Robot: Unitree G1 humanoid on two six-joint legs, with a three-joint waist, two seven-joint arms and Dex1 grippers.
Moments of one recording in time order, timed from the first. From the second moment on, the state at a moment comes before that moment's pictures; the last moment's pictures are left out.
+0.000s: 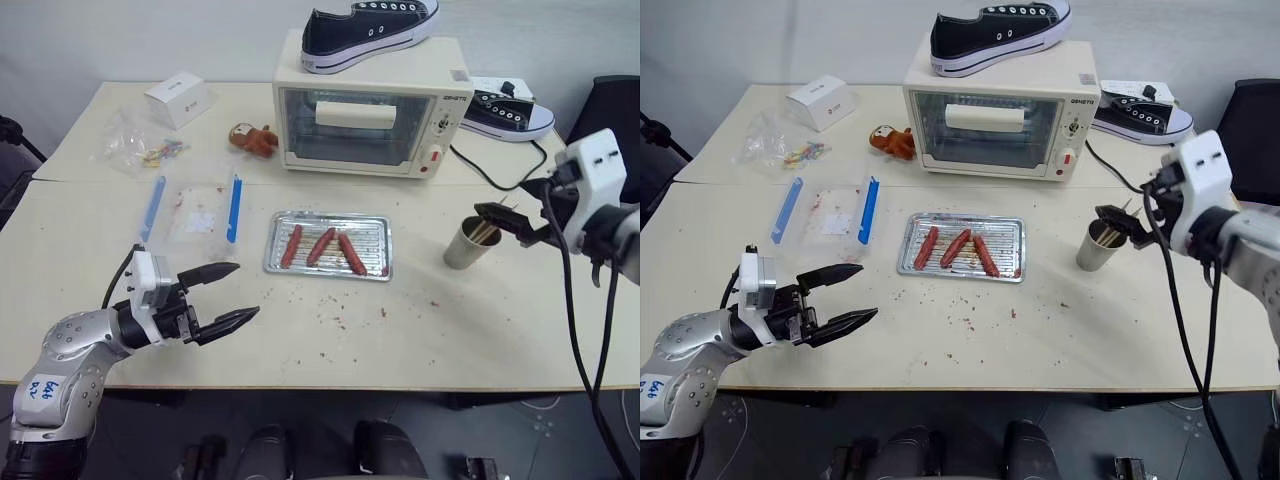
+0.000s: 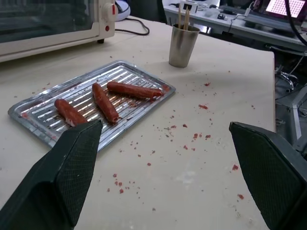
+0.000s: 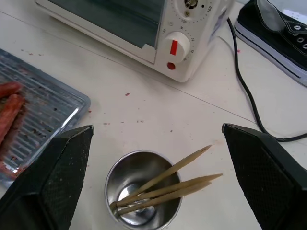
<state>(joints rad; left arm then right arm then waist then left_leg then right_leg) -0.02 0.67 0.26 -0.31 -0.66 0.34 -0.96 -0.56 -1.02 -0.19 -0.22 0.73 1.00 0.40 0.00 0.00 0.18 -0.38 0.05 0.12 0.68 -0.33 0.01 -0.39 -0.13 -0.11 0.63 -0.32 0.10</state>
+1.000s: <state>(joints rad) 0.02 0.65 0.26 -0.38 -0.66 0.34 -0.89 -0.70 -0.94 -0.05 -0.09 0.52 1.07 0.53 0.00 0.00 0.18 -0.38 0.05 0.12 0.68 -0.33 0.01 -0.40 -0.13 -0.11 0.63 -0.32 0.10</state>
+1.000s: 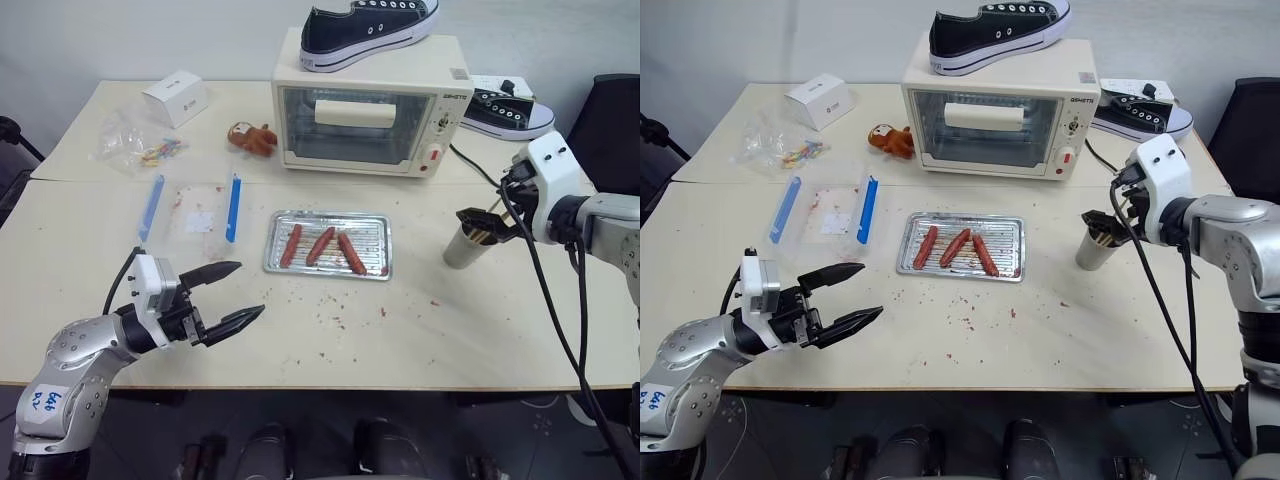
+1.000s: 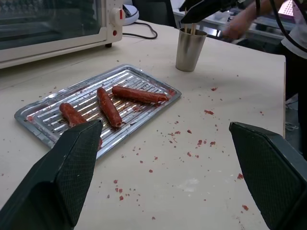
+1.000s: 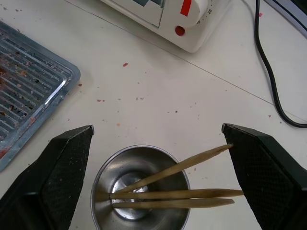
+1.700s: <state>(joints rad) 0.00 0.65 0.26 -0.38 -0.66 0.32 -0.88 -0.70 -0.93 -0.05 -0.09 0.49 1.07 0.57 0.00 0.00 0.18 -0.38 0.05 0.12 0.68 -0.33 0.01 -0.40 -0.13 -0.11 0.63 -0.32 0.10</state>
